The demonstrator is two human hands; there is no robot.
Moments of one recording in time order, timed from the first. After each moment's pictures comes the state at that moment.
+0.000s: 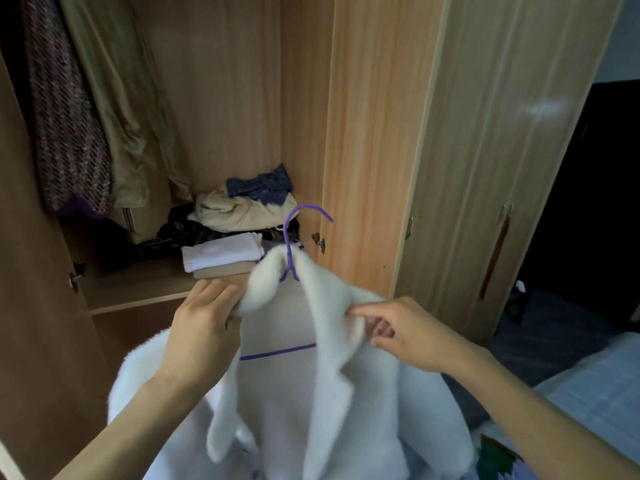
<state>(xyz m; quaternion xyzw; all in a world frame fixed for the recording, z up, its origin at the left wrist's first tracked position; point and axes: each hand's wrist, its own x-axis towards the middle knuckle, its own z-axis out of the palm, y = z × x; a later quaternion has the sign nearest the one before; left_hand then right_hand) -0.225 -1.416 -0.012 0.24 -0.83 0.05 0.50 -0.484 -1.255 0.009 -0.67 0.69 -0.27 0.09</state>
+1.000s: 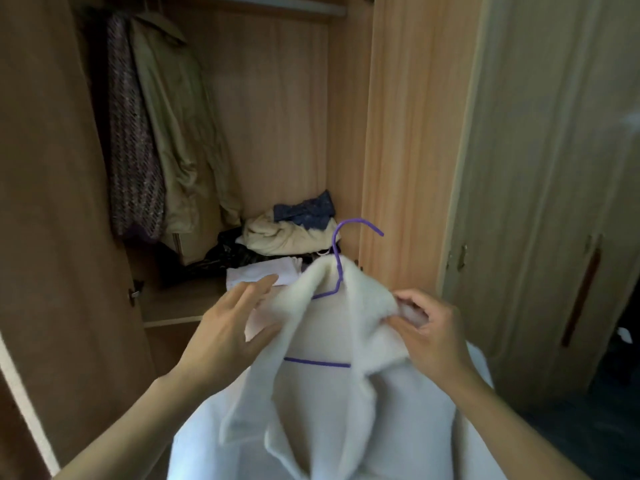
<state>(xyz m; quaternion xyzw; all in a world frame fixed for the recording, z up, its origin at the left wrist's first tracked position) -0.253 -1.427 0.014 0.27 -0.87 -0.01 0.41 -0.539 -1.313 0.005 -0.59 0.53 -0.60 -0.03</state>
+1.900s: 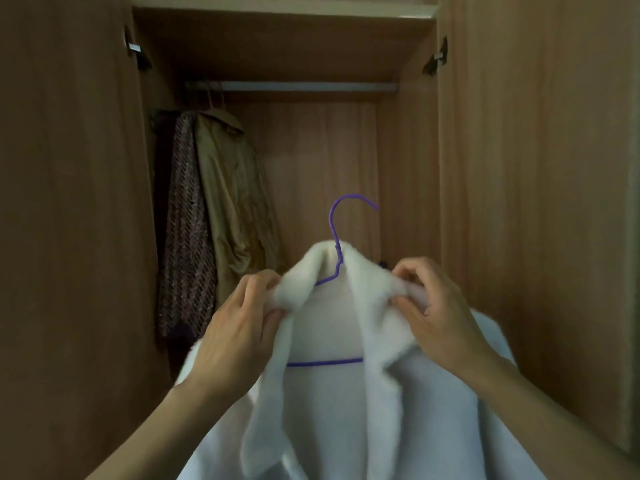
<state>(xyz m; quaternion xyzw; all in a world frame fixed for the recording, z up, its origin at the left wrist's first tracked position) -0.215 -1.611 0.128 0.32 -0.80 0.12 0.50 -0.493 -1.552 0.129 -0.68 0.44 -0.55 -0.19</state>
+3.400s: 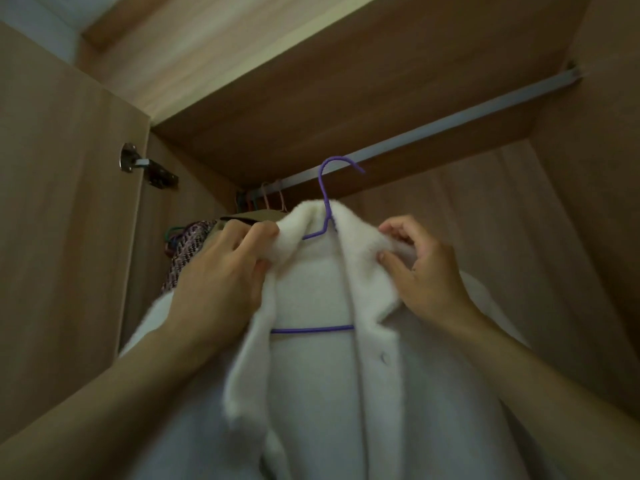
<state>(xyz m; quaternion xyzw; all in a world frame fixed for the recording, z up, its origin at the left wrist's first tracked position) -0.269 -1.968 0.383 0.39 -0.60 0.56 0.41 -0.517 -2.073 0.372 -0.67 0.10 -0.72 -0.13</state>
